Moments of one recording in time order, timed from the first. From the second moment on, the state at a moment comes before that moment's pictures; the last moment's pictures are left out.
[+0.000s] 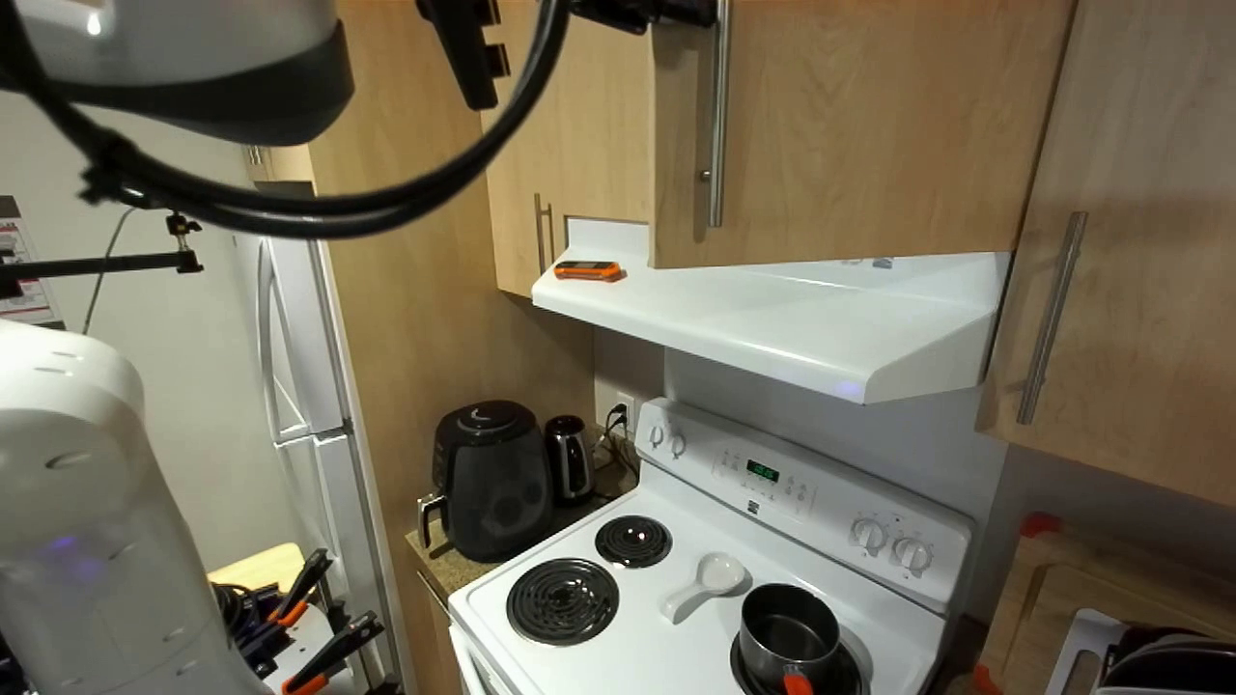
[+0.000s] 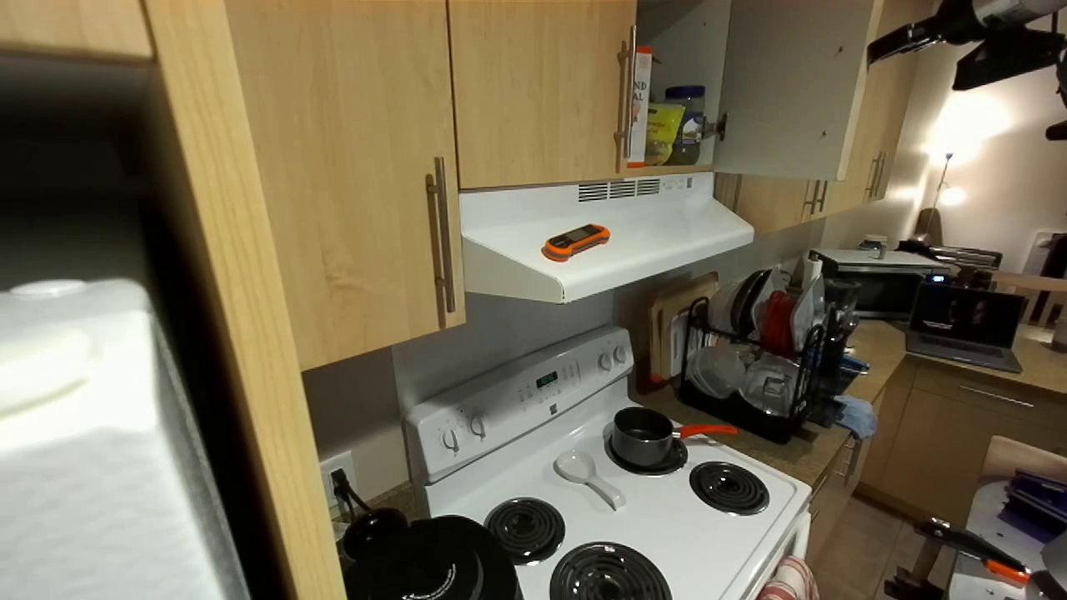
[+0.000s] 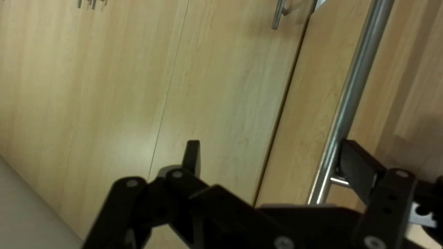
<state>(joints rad) 0.01 -0.96 -0.52 -2.51 -1.55 2.74 0.94</state>
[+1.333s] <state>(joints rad) 0.04 -0.91 -0.67 -2.43 -2.30 2.41 1.14</state>
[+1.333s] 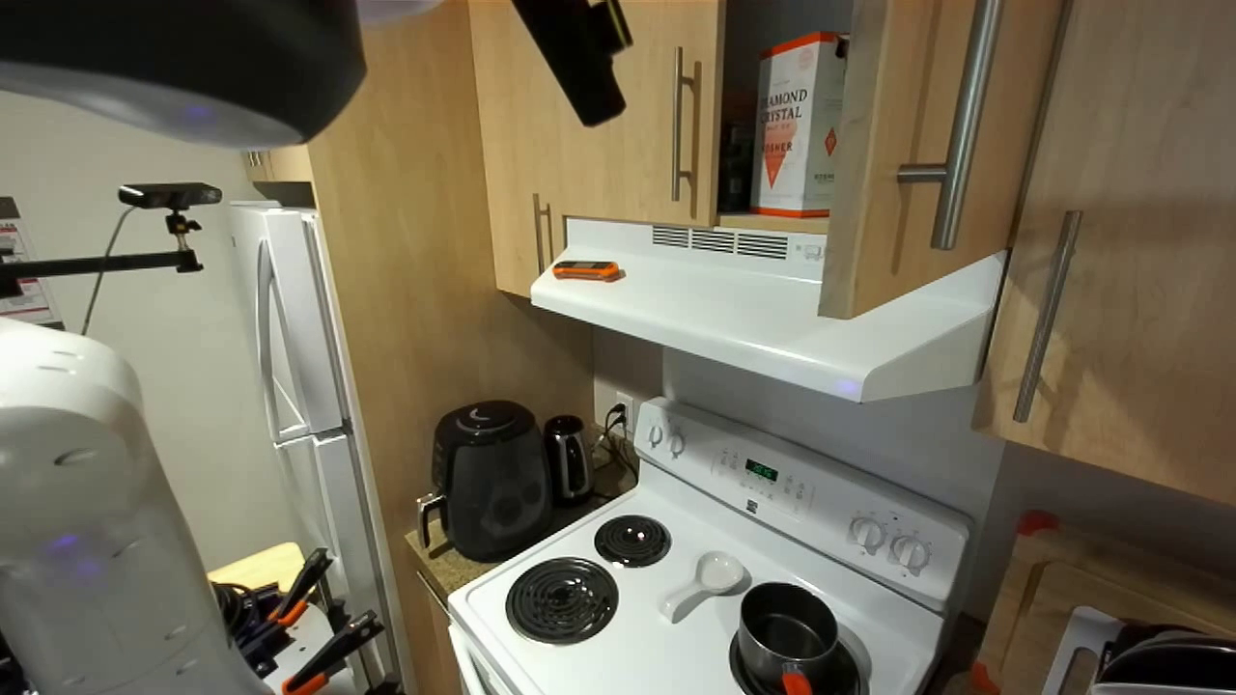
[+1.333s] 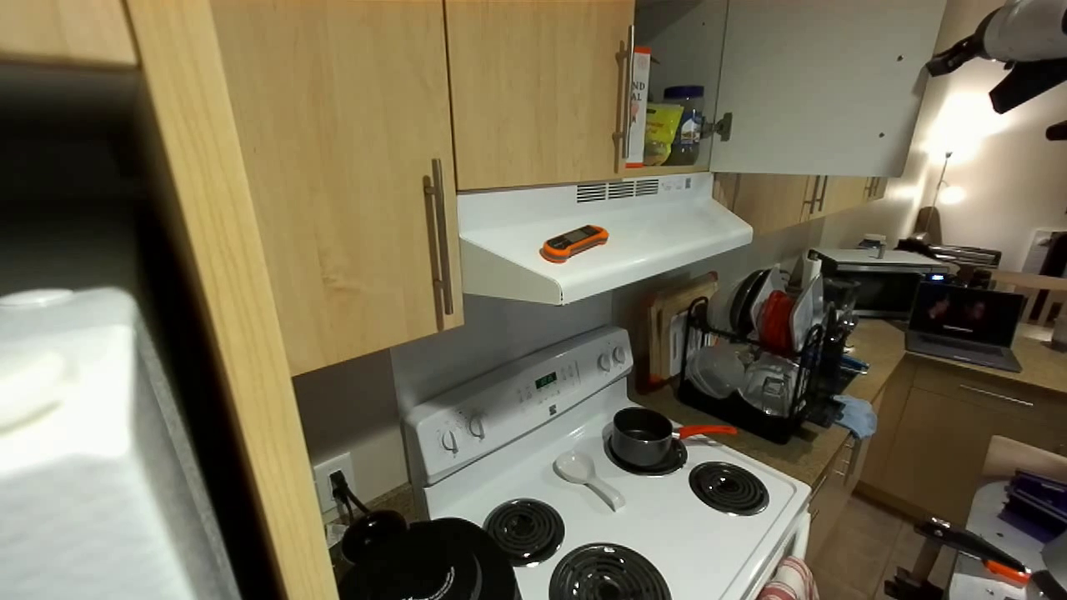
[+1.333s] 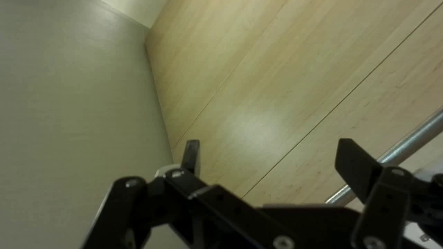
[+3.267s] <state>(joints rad) -0.06 -1.28 -0.35 -2.65 -1.92 2.44 1.00</state>
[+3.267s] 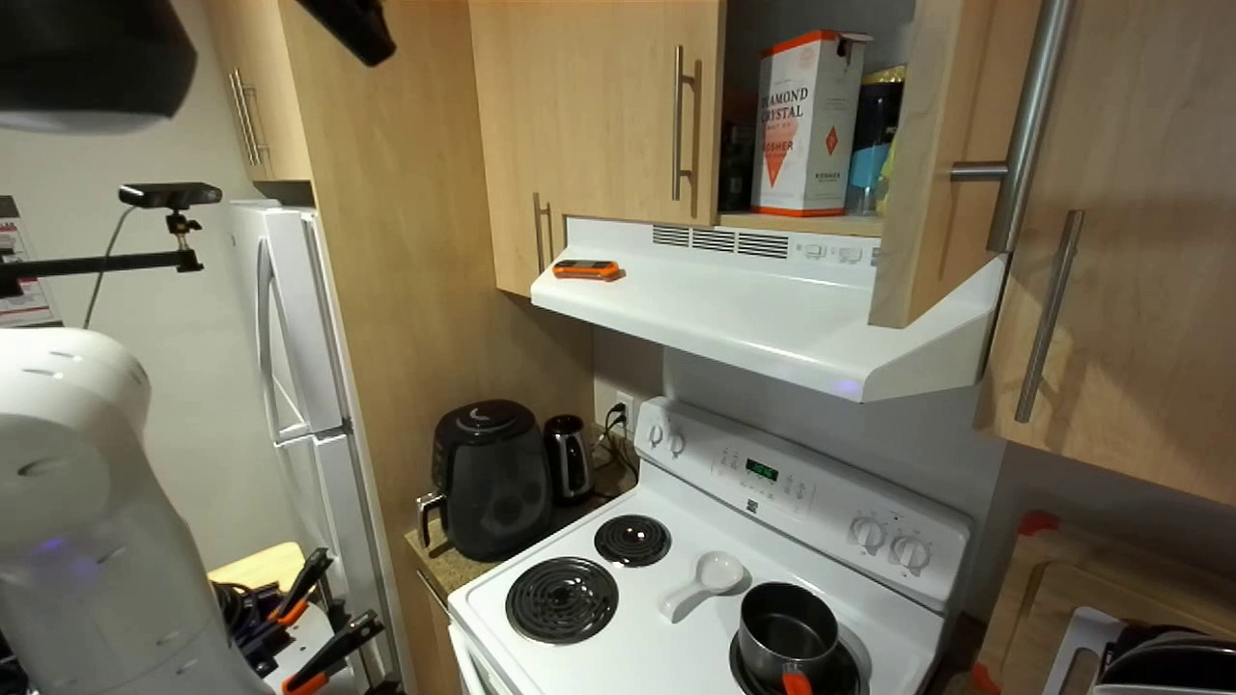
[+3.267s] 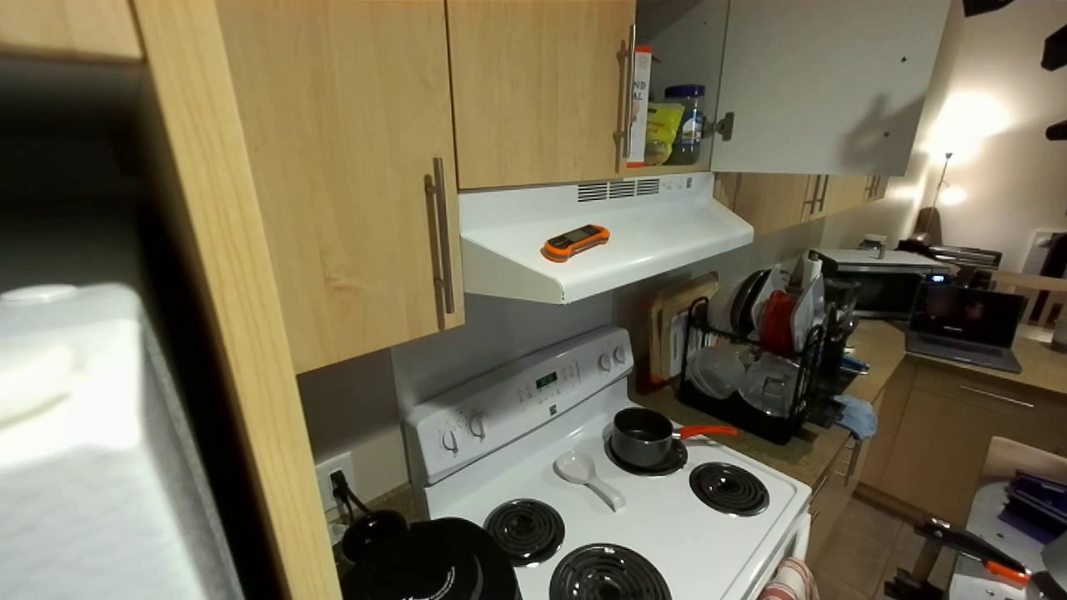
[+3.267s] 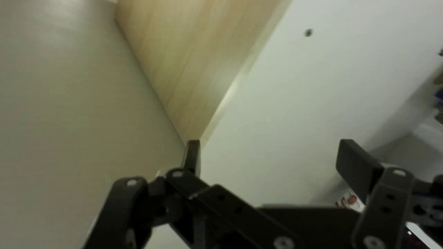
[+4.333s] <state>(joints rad) 0.16 -1.21 -0.19 -2.79 -1.52 2.57 1.23</state>
